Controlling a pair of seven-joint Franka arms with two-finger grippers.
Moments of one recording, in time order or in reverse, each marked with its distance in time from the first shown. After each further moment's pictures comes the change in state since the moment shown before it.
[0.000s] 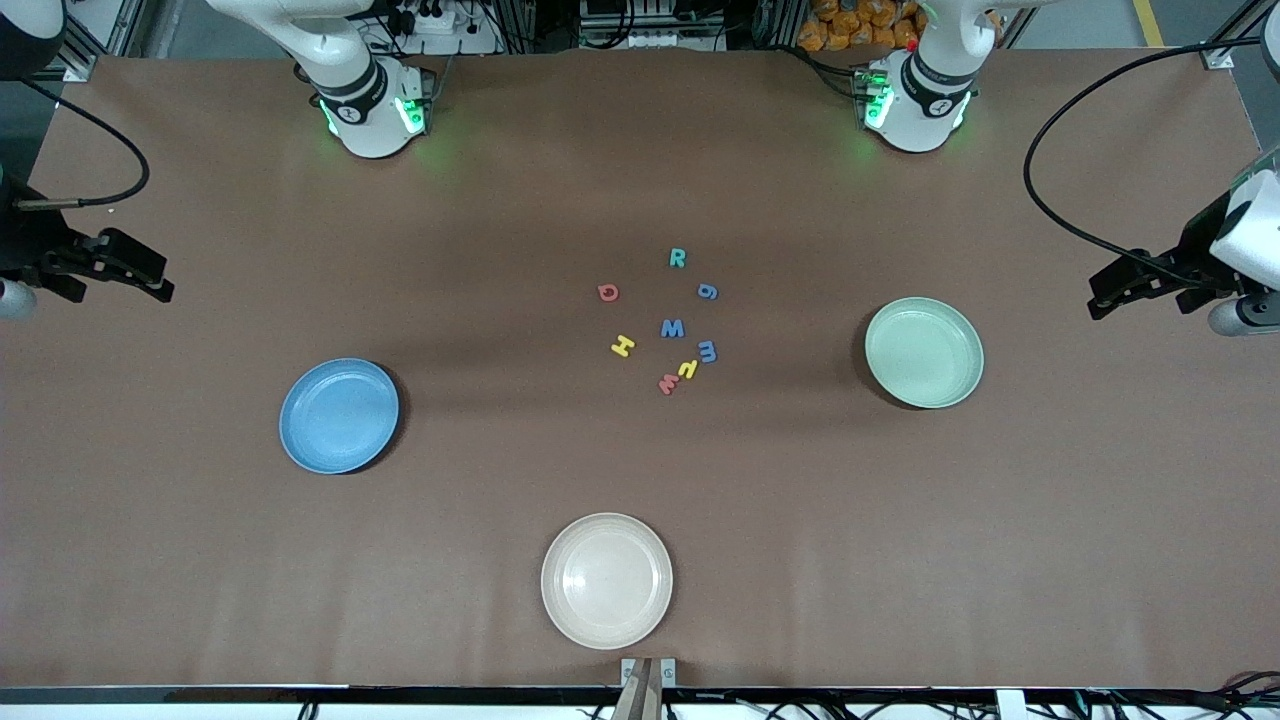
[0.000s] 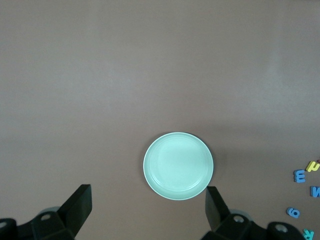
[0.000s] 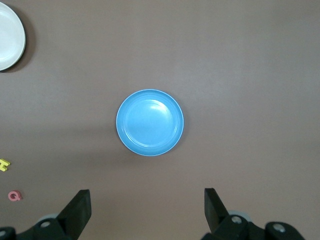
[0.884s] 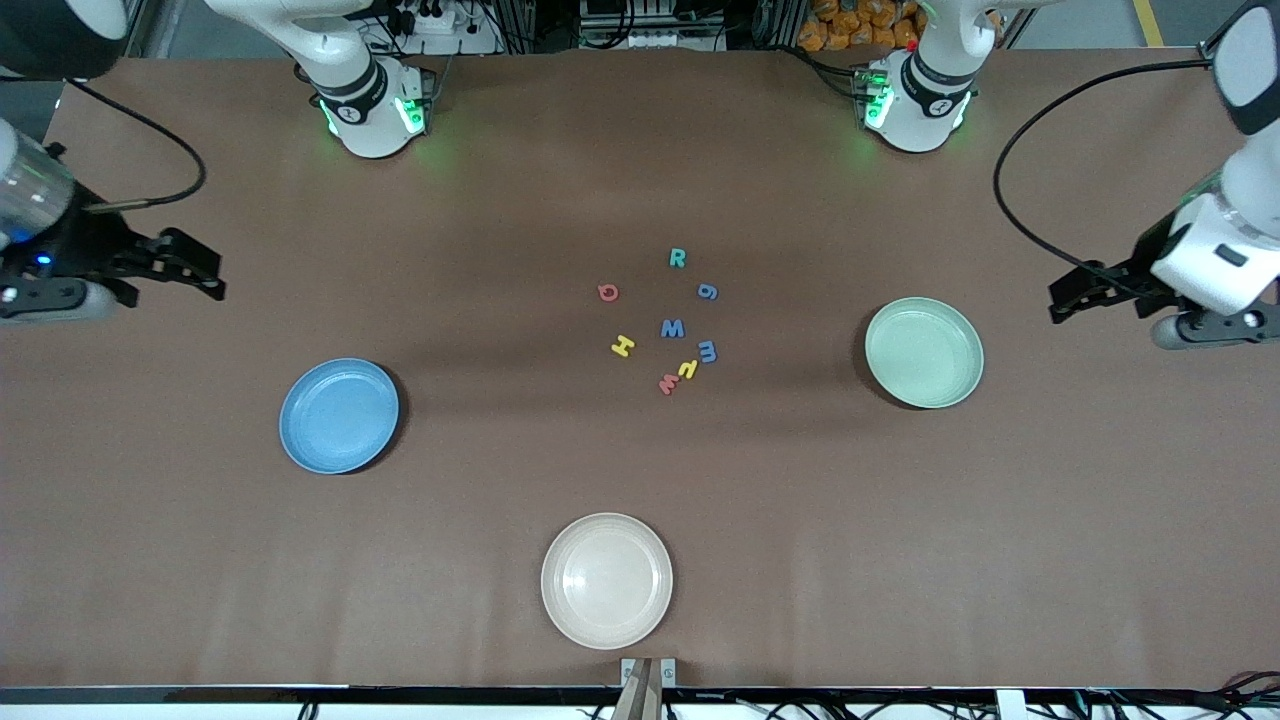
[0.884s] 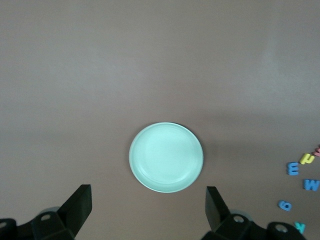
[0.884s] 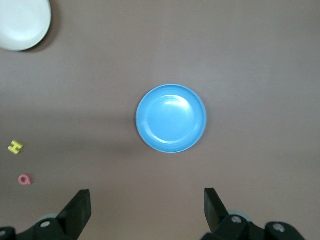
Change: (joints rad) left arm -0.017 0.030 -0.065 -0.027 0.000 -0.009 -0.105; right arm 0.083 0.025 0.044 -0.013 0.007 -0.001 0.000
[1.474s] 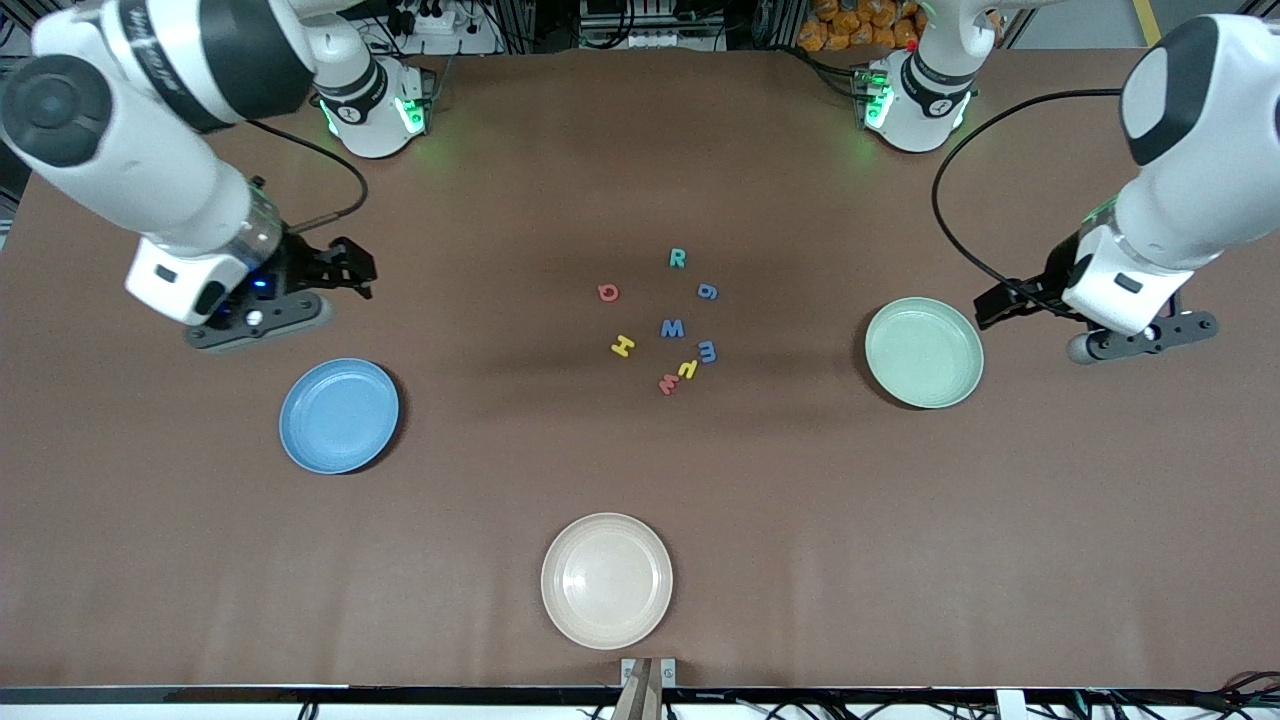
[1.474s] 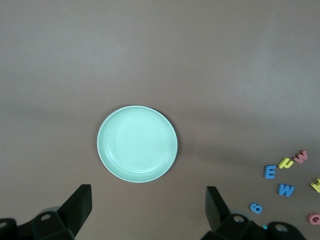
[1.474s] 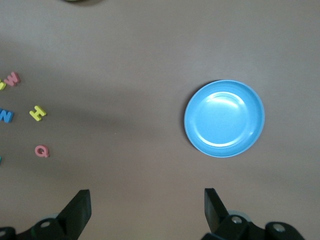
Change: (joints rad) left arm -0.005 0.006 -0.055 -0.099 -0.044 0.062 -0.180; right arm 0.177 0.062 0.031 -0.089 0.001 0.080 0.014
